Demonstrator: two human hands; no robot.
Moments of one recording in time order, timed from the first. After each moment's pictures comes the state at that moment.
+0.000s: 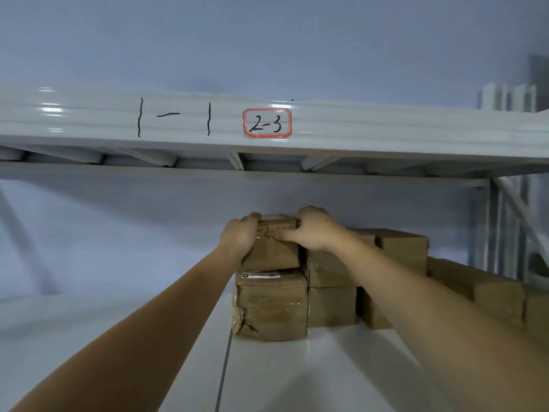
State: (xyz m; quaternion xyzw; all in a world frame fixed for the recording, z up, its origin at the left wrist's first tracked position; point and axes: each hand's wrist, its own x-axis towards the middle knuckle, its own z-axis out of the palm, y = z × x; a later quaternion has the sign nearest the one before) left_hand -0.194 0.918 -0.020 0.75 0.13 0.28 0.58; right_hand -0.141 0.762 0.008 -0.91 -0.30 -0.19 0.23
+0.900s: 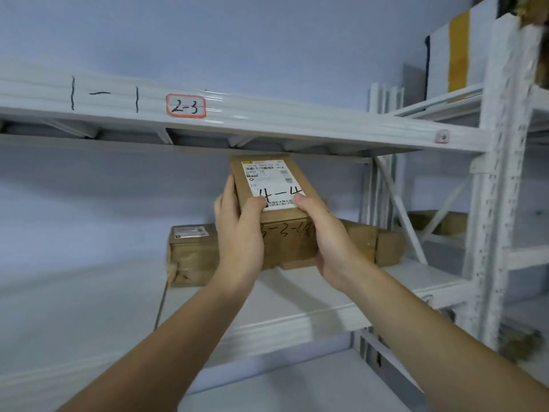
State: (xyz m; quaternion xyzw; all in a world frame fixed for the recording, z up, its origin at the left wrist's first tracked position) left_hand -0.350 0.740 -0.062 0.60 -0.12 0.36 0.71; right_hand -0.319 0.615 -0.061 -0.64 -0.25 -0.07 0.73
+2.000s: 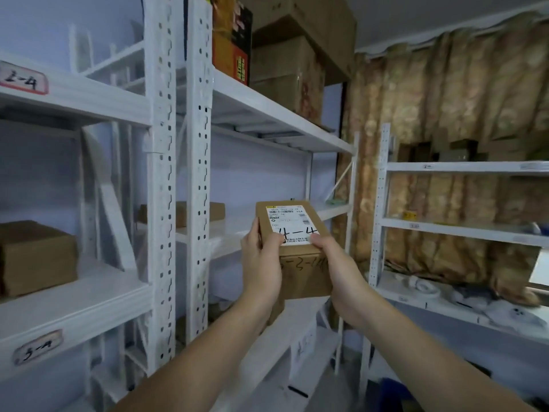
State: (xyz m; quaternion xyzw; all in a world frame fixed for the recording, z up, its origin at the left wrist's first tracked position) left_hand -0.293 0.133 -0.127 0.56 -0.27 0.02 0.78; right_hand -0.358 0.029 -0.124 -0.64 0.11 -0.30 0.70
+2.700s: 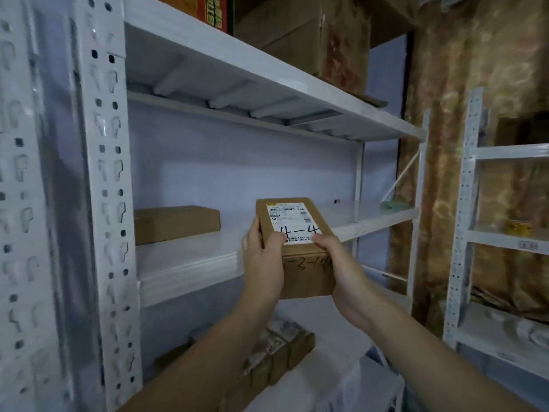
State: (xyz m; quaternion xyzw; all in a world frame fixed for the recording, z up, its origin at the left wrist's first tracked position) left_hand -0.116 -0.067 -0.125 0.62 -0.20 0.14 0.75; right_hand -0.153 -0.182 -0.127 -0.66 -0.01 -0.20 0.72
